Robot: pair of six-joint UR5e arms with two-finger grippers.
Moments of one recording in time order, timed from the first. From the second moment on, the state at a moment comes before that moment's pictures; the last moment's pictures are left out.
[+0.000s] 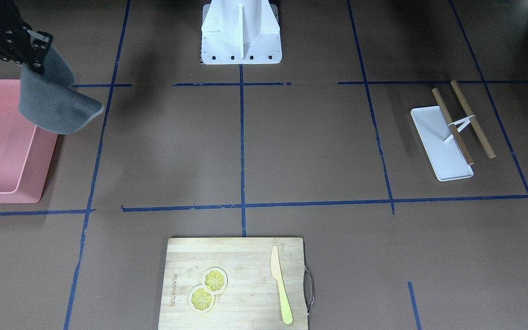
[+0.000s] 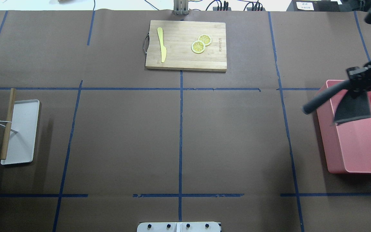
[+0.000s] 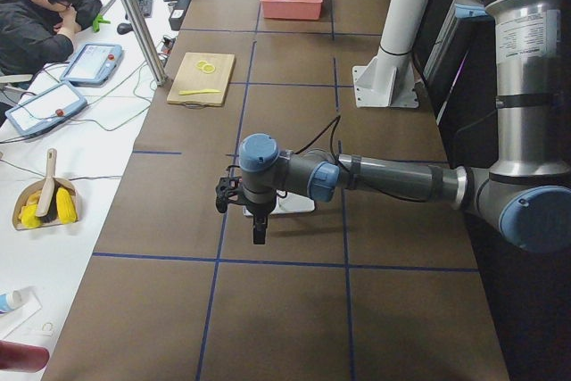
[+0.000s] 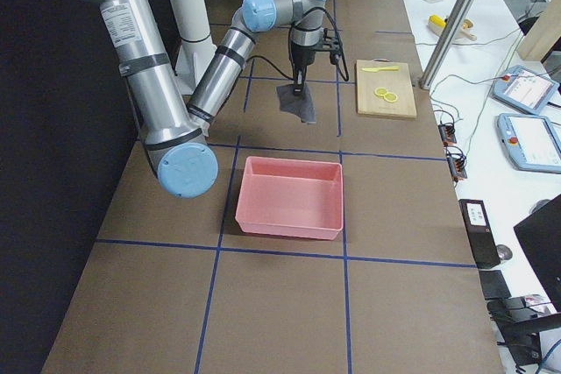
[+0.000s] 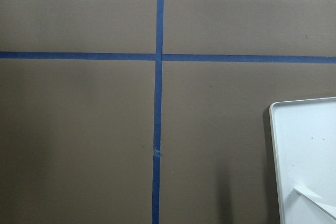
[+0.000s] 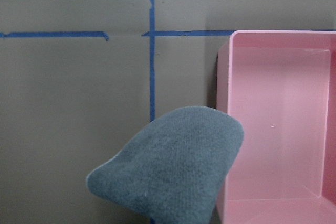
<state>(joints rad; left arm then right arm) -1.43 -1.44 -1.80 -1.70 -2.30 -0.28 1.15 -1.31 2.30 -2.31 2.23 0.47</state>
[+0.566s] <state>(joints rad) -1.43 -1.44 -1.79 -1.70 -2.30 -0.27 1.33 -1.53 2.15 -2.15 2.32 0.11</state>
